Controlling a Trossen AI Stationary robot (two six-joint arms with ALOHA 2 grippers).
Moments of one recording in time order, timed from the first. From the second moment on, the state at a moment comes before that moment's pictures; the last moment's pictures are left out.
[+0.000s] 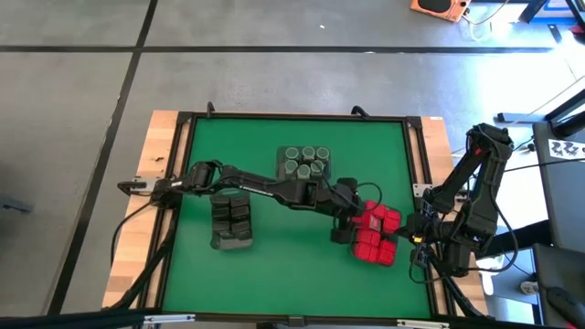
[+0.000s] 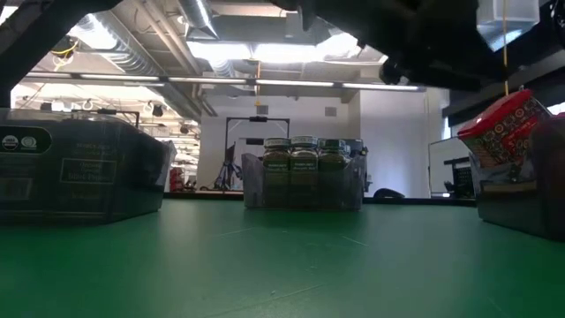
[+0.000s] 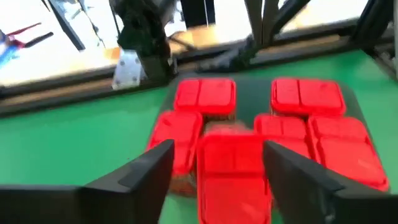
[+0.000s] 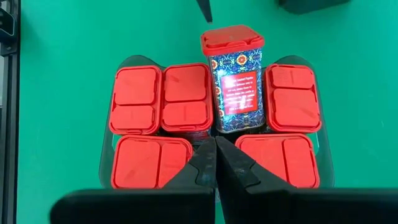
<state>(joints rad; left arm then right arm) -0.10 2.32 1.97 -0.18 -0.06 0.14 1.20 1.08 0.88 -1.19 0.64 1.43</state>
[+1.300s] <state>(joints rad) -0.15 2.23 1.97 -0.30 -0.14 0.22 1.20 1.08 0.86 -1.17 0.76 1.43</state>
